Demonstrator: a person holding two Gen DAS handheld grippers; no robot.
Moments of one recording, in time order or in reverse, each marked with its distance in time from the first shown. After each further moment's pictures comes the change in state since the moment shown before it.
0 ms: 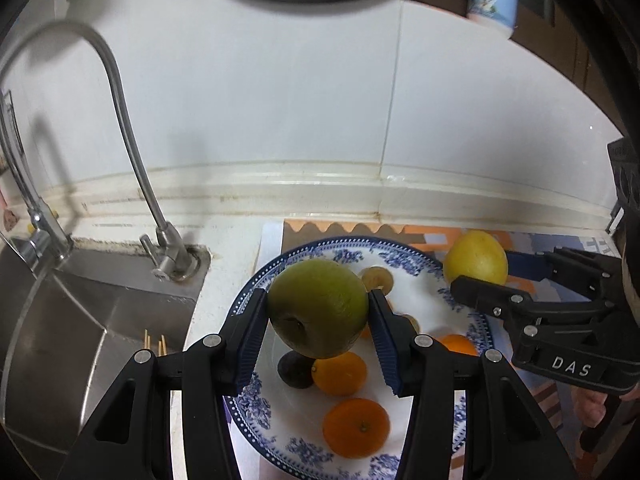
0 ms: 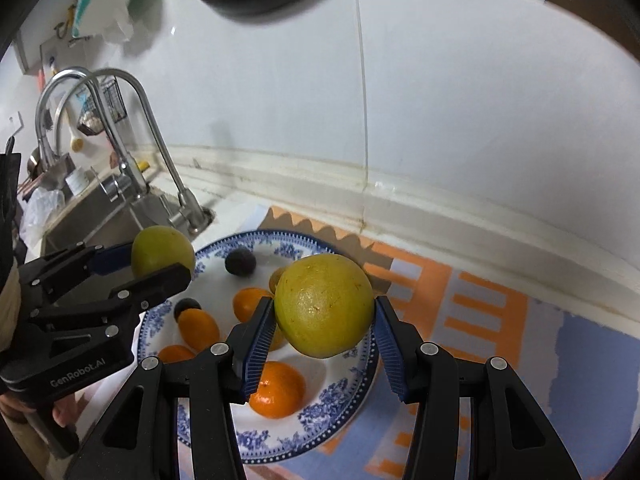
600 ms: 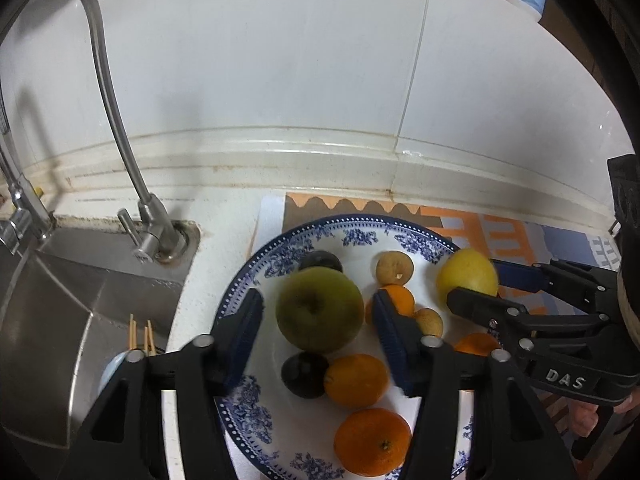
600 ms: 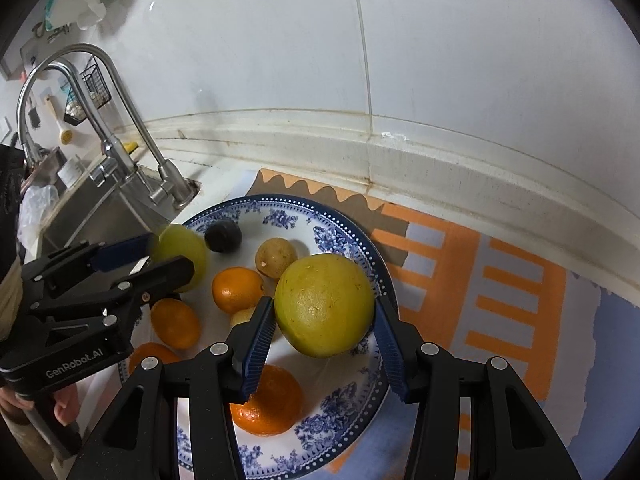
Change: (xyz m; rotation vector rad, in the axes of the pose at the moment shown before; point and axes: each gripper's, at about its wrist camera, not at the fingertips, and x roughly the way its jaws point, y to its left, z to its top) left arm 0.028 0.007 -0.001 -0.022 0.070 -0.012; right arm 0.039 -0.006 -0.004 0.047 0.106 0.022
